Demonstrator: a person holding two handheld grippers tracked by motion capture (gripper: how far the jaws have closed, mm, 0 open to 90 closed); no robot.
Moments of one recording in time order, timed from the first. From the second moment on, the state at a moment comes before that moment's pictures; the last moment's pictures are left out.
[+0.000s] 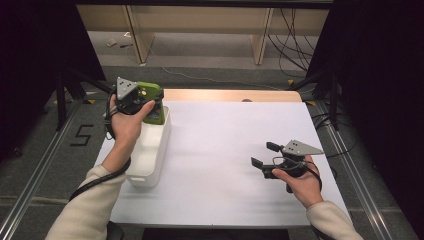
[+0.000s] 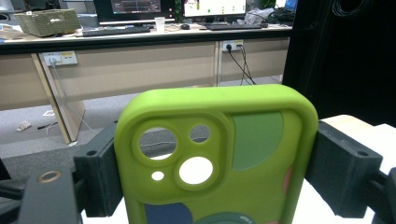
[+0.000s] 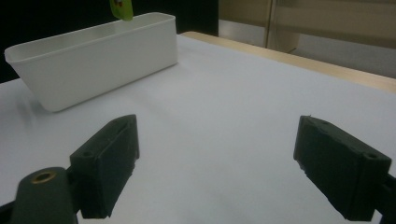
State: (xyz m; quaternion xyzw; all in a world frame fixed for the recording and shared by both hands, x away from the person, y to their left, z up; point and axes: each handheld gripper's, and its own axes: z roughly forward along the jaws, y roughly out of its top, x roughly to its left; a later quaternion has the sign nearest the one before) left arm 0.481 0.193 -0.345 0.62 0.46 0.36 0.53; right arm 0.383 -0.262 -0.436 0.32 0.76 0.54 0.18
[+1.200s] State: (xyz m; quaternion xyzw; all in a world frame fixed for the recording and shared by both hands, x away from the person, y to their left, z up) left arm 0.497 0.195 -0.350 0.63 0.46 0.36 0.51; right arm 0.382 -0.261 -0.437 0.33 0.76 0.54 0.18
